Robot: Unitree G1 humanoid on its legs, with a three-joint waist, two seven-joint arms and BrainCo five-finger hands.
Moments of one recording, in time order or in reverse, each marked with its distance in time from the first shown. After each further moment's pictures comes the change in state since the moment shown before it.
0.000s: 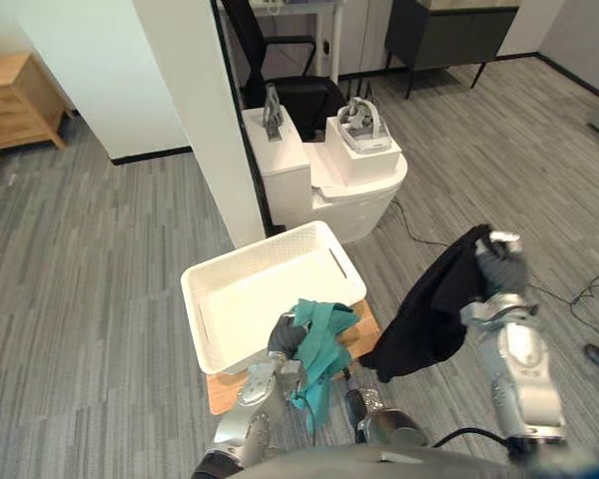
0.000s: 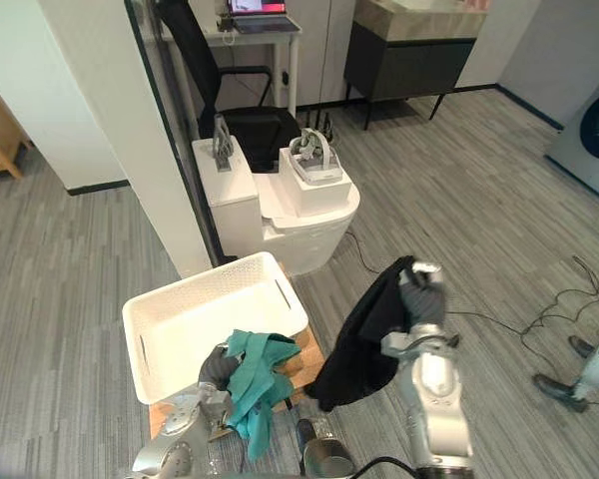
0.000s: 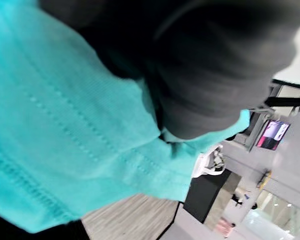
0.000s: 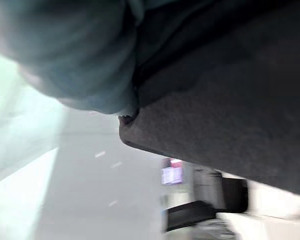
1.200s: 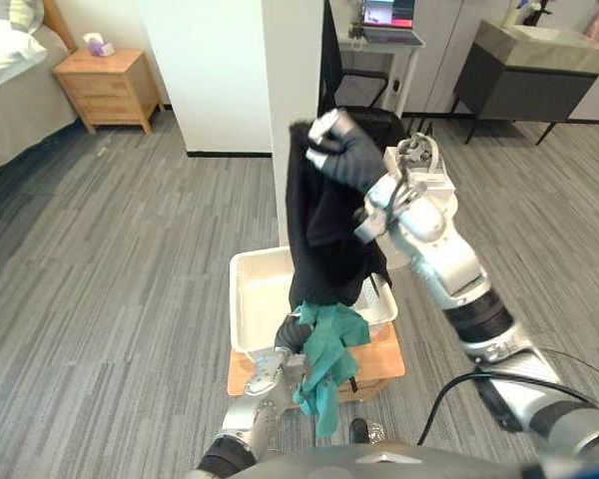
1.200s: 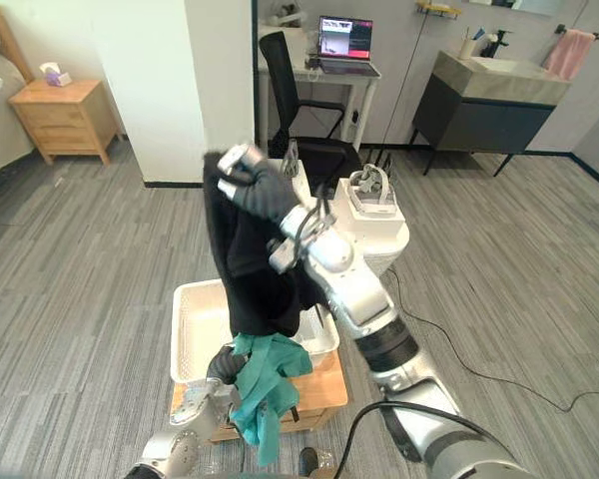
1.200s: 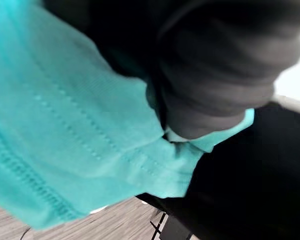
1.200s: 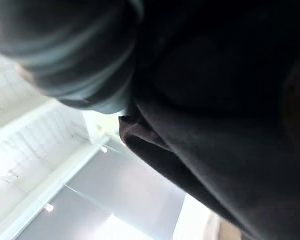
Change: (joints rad) left arm -0.078 -0.033 -0.012 0.111 -0.016 0.058 0.005; right arm -0.526 0.084 0.583 0.269 0.009 0.131 0.289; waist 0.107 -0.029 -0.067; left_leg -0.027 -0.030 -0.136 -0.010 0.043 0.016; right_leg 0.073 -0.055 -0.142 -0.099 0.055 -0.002
